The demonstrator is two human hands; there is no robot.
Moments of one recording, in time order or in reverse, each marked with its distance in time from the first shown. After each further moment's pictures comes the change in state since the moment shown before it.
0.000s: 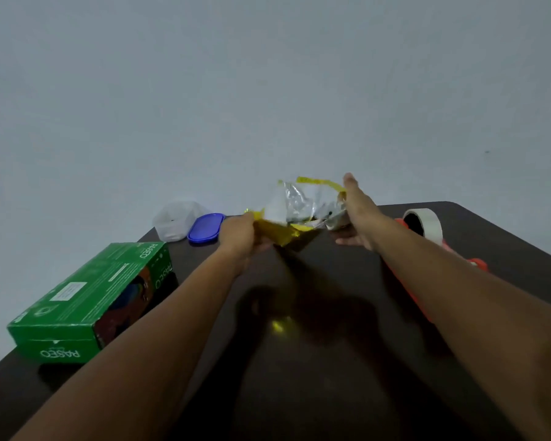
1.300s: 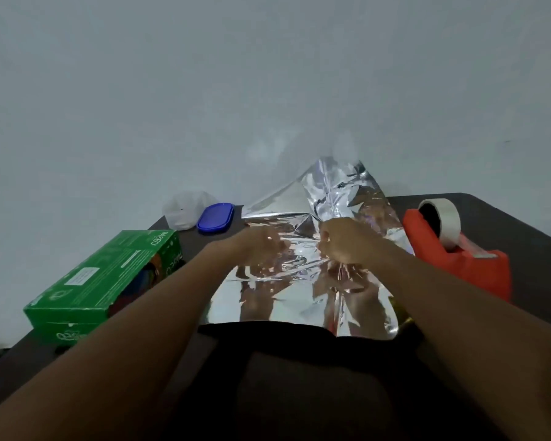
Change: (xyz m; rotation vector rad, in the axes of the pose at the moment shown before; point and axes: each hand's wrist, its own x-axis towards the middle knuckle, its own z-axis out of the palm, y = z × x) left_hand 0.015 -0.015 -0.023 1.252 -0.603 0.238; right_hand 0.031 0.058 0.023 -1.287 -0.126 -0.486
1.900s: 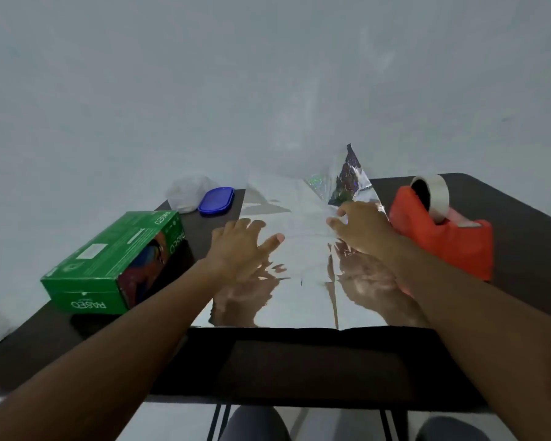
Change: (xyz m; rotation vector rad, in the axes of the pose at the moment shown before) left_hand -0.069 -0.003 0.042 0.211 0.413 -0.071; right_hand -0.031 0.026 0.017 0.181 0.187 0.126
